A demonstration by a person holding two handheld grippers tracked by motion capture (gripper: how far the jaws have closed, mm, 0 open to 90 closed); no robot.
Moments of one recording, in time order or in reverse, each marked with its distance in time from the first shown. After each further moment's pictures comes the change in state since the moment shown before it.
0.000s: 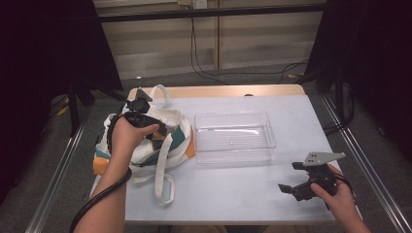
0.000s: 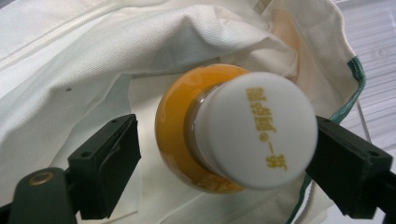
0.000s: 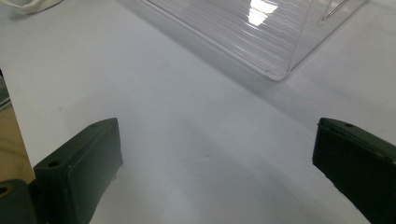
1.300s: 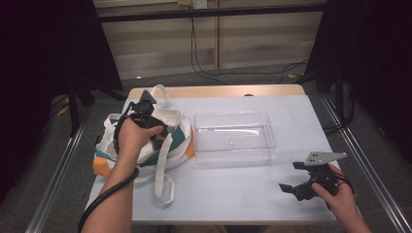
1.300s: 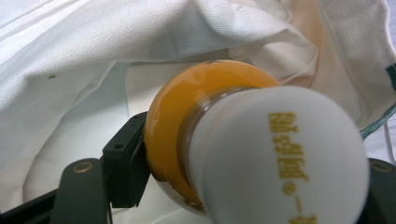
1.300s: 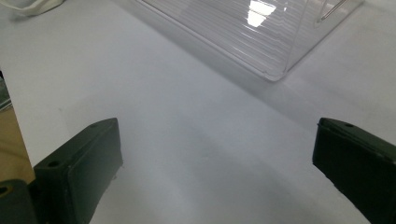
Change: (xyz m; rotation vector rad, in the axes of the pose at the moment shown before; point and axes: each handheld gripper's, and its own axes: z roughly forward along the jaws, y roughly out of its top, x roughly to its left) left arm -0.007 0.004 0.016 0.059 0.039 -0.068; right arm -0.001 0.000 -0.002 -0.007 0.001 0.000
